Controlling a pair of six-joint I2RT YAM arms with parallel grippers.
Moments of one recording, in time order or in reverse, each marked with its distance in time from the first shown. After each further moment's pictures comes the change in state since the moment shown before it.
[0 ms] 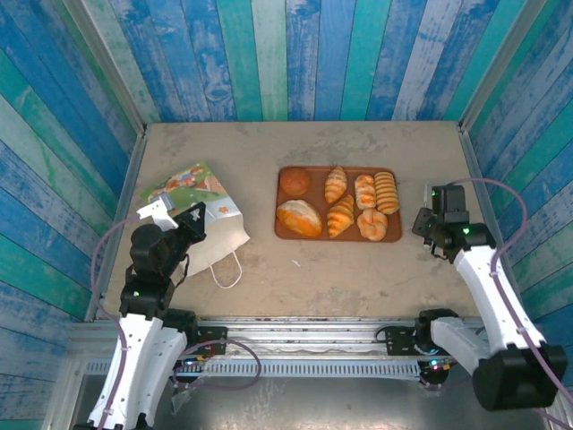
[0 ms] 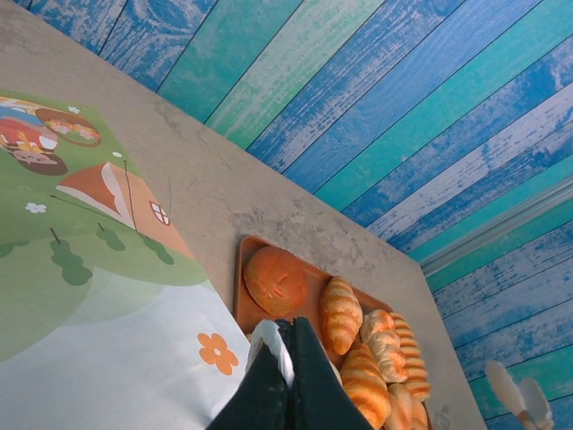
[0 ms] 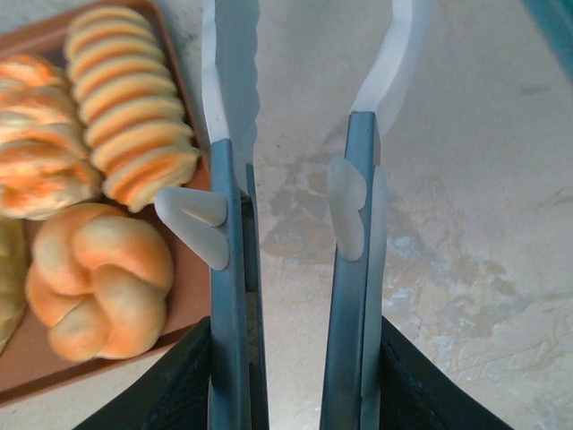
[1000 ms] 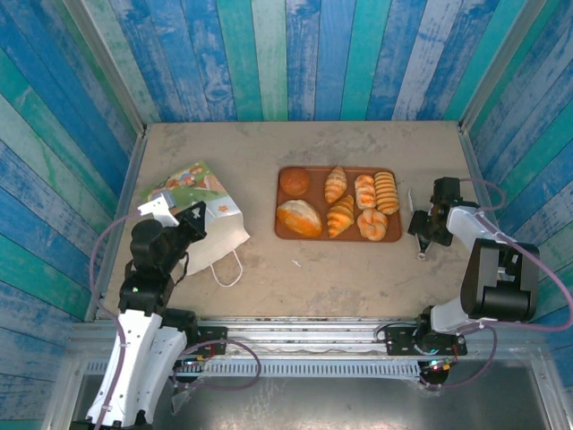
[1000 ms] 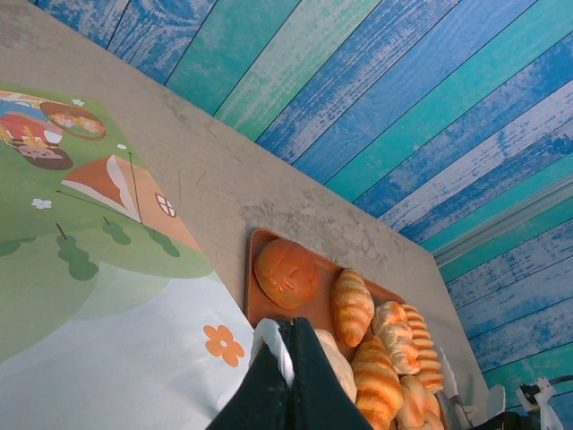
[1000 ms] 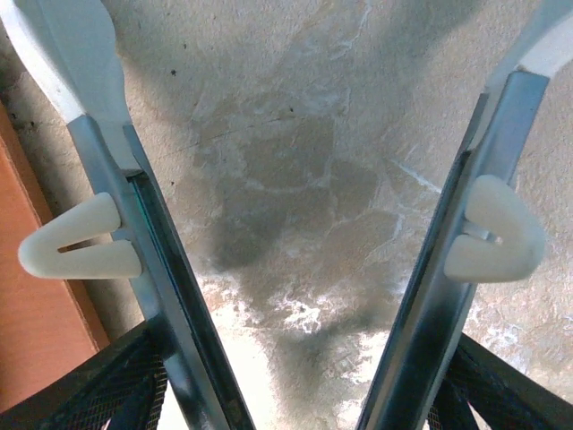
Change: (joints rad) left arm 0.000 0.042 0.040 -0.036 -0.001 0.029; right arm -0.148 0.471 0.016 0.163 -0.110 -0.135
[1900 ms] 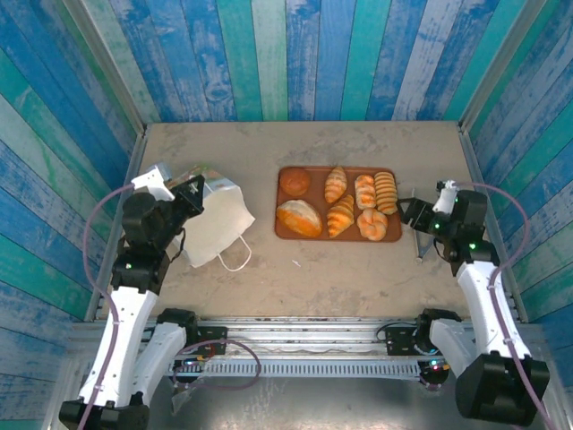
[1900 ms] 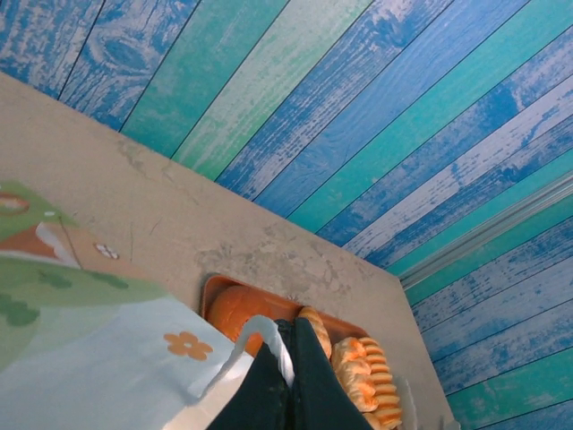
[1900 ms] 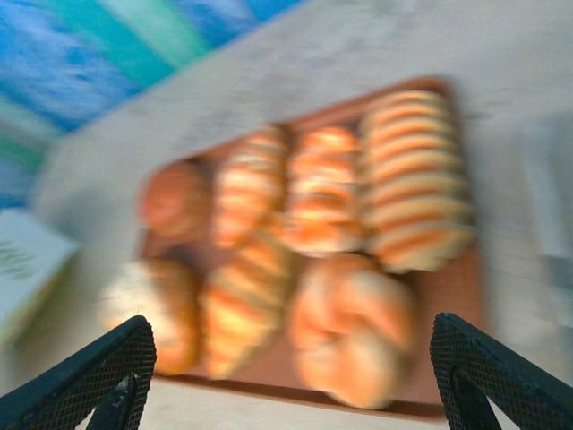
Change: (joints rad) left arm 0.000 0.208 0.239 0.039 0.032 -0.011; right arm 0.044 -0.619 -0.188 0.268 -0.567 0.147
